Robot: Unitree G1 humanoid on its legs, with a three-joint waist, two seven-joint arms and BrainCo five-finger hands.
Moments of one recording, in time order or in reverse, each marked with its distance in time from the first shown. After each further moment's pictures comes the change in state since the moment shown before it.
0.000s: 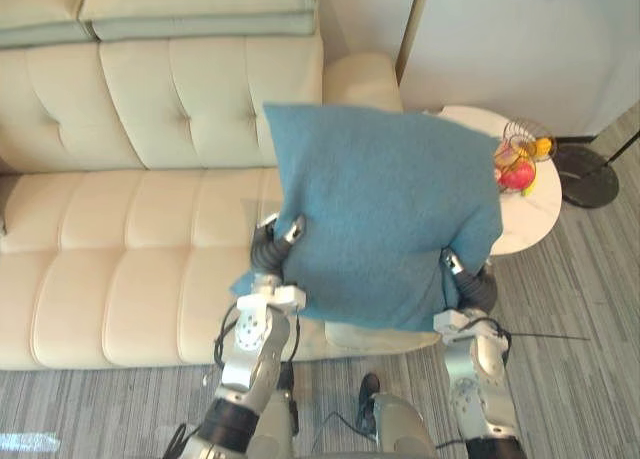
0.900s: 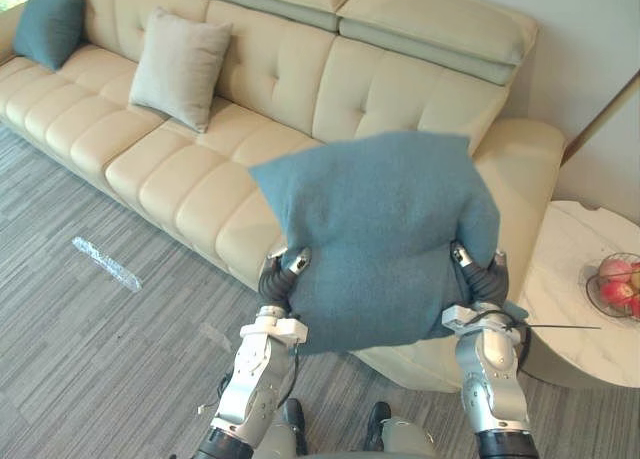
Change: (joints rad) left arm 0.061 0.058 -0.074 0.029 -0.065 -0.002 -0.059; right arm -0.082 -0.028 -0.050 0.045 -0.140 0.032 -0.045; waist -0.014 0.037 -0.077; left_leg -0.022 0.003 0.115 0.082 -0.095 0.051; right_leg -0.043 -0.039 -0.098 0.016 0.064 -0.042
